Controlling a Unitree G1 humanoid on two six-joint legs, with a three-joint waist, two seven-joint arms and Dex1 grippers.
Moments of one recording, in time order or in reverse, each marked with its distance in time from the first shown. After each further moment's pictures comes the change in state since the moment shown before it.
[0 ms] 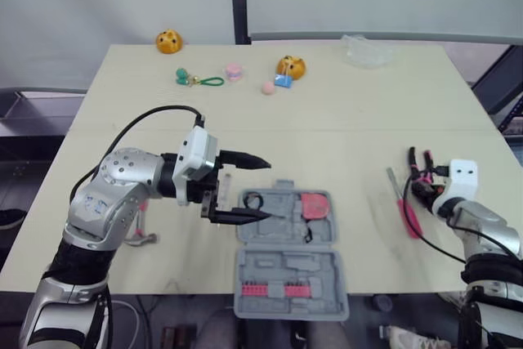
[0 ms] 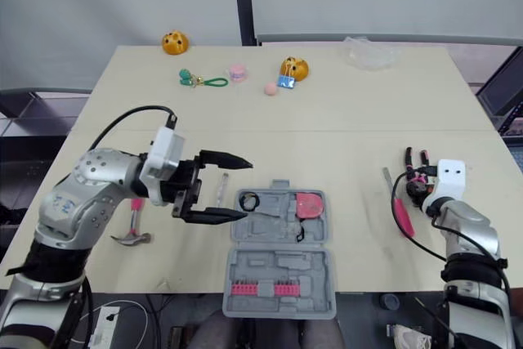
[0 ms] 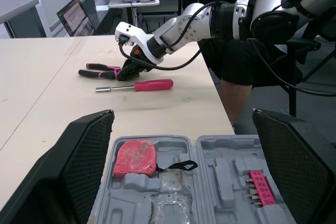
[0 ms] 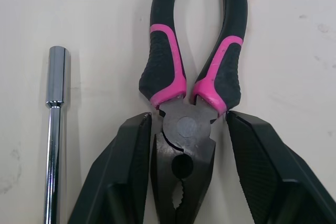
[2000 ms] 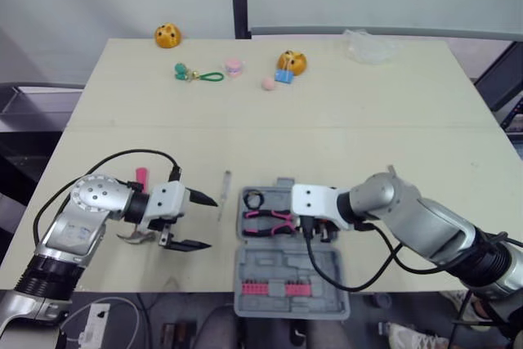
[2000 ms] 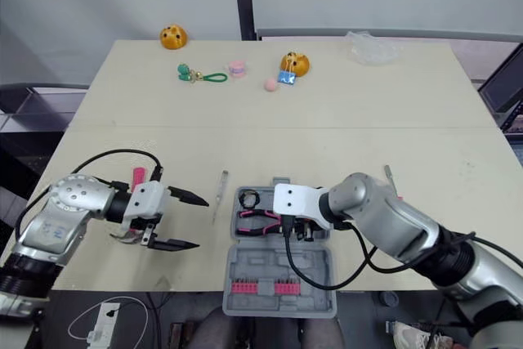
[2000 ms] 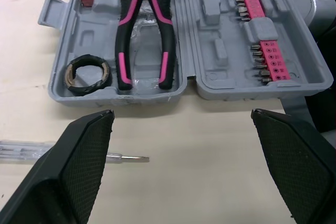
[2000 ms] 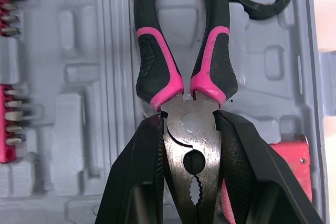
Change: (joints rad) left arm 0.179 0.177 -0.042 0.304 0.336 -0.431 -0.208; right arm -0.254 -0.217 1.029 -1.029 -0.133 0.420 0.624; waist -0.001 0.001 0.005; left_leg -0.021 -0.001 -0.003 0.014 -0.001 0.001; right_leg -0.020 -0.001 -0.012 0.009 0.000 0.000
